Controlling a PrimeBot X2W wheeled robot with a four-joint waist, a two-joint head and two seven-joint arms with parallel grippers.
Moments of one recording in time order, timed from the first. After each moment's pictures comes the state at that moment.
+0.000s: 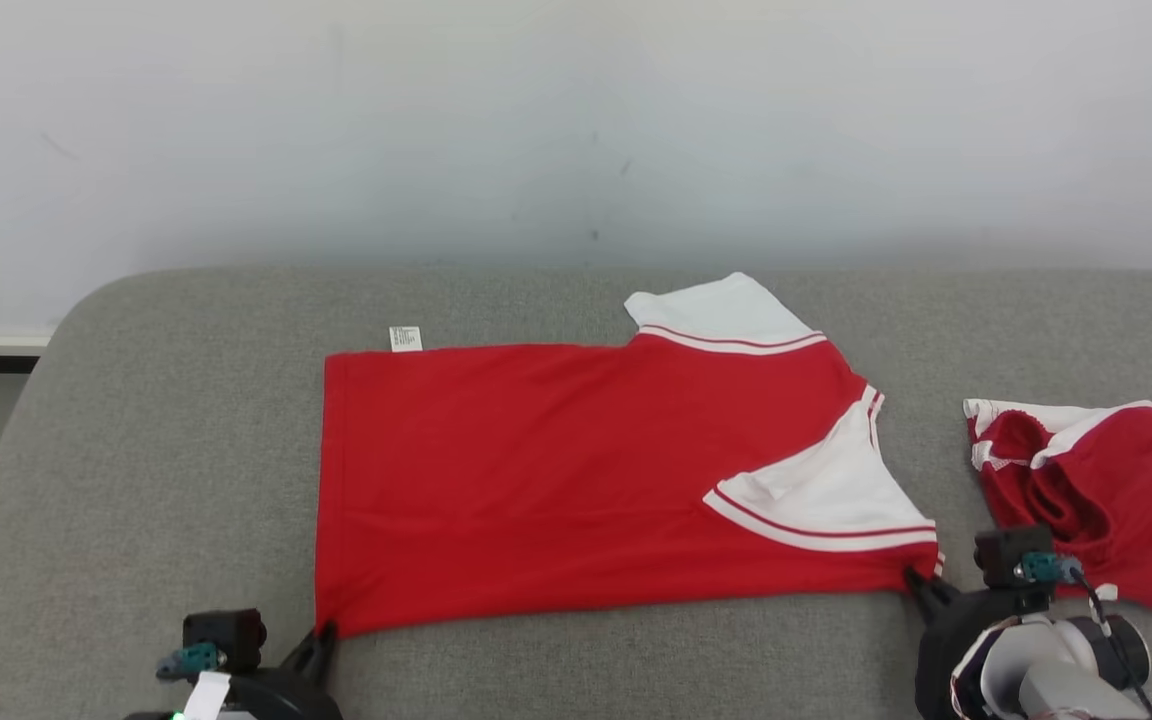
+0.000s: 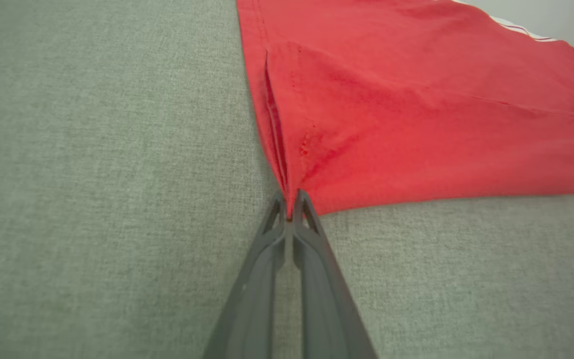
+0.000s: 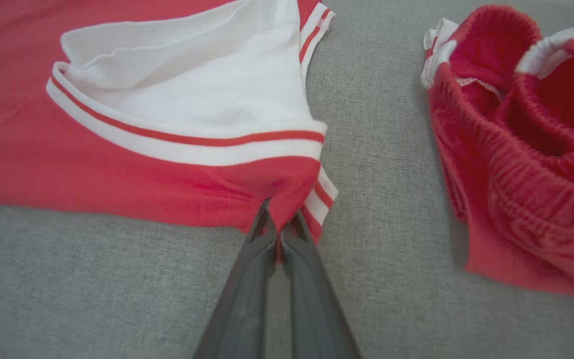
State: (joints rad) left arm -0.44 0.15 -0.58 1.03 -0.57 -0.11 -0.21; right arm -0.47 -0.21 0.46 1.07 0.55 0.12 -0.14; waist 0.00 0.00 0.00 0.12
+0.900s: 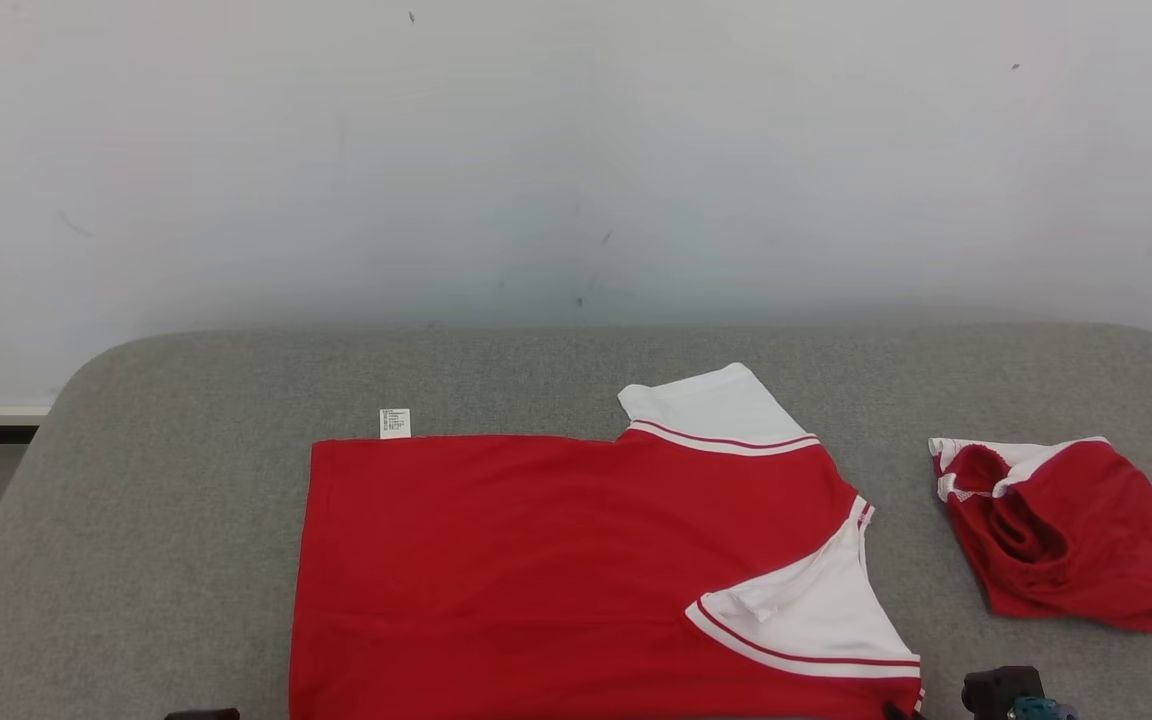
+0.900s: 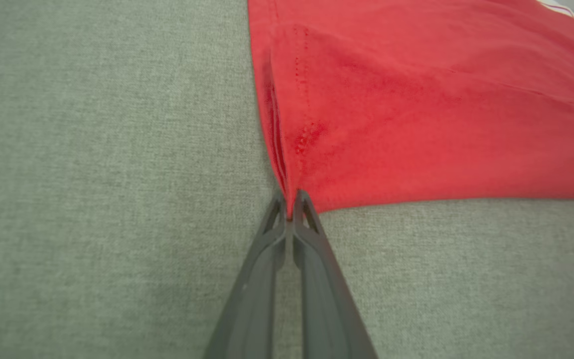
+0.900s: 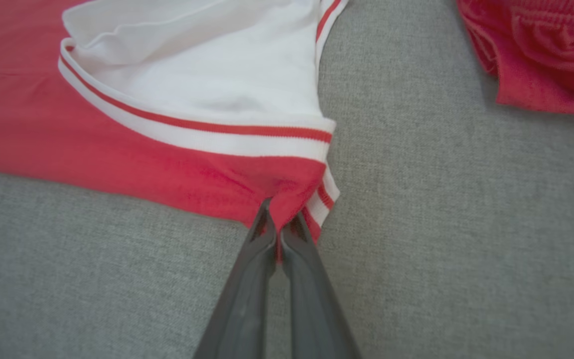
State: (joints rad) left arm -0.29 0.20 -0.60 1.03 -0.57 -0.12 -0.22; right arm -0.19 -0.23 0.49 0.89 0.59 0.12 -0.18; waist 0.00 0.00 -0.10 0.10
